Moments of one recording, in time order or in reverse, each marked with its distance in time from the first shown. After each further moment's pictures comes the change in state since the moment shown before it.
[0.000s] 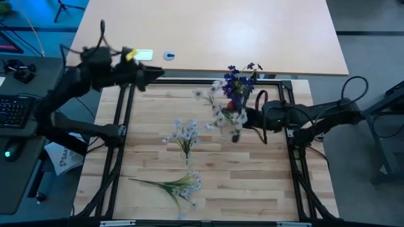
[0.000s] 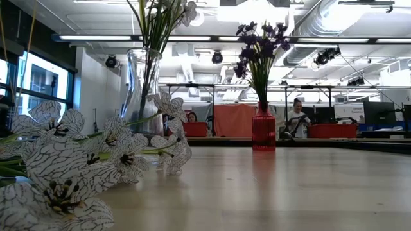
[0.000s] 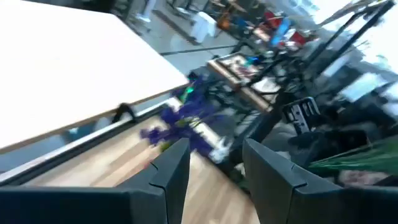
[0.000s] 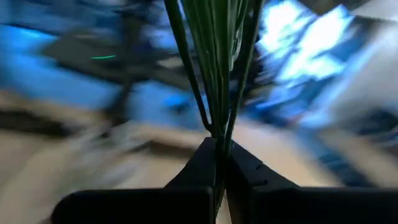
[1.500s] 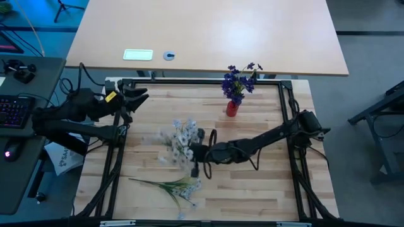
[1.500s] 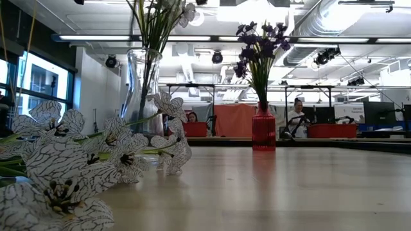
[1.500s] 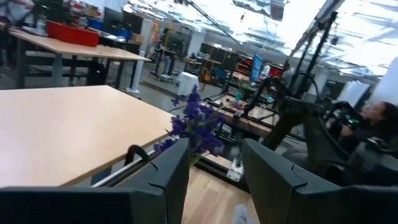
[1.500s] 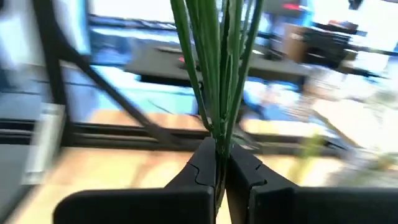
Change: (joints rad) left arm -0.364 -0.547 -0.746 0.488 -0.389 0.290; right arm 0.116 0.597 0.042 0.543 -0.073 0.283
